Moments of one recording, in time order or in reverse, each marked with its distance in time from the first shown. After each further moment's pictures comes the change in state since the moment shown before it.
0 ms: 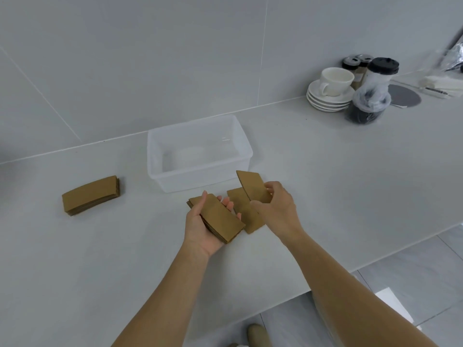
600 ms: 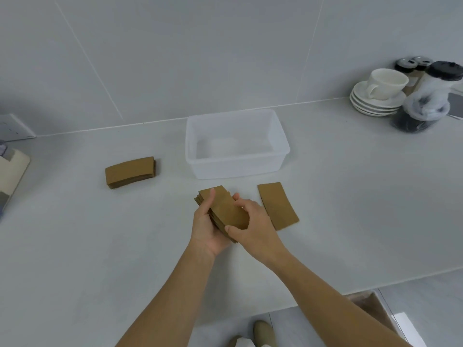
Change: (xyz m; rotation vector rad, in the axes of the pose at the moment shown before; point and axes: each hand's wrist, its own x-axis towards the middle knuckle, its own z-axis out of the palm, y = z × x) left_hand -0.022 0.020 -0.039 -0.007 -0.091 0.115; right_hand -0.045 -0.016 0.077 0.016 -0.353 -0.244
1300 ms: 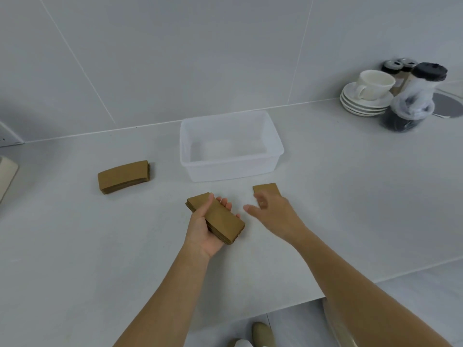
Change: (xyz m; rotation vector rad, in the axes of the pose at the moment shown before) left_hand 0.003 0.004 -0.006 -0.022 0.097 0.043; right_hand 0.027 0.018 -0.044 -0.147 0.049 0.084
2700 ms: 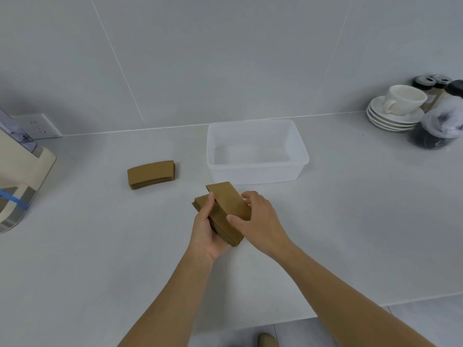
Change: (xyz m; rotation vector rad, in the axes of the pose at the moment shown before) left_hand -0.018 0.026 -0.014 0.047 -0.115 0.036; right_hand -0.021 -0.064 0.046 -0.026 -0.008 -0.154
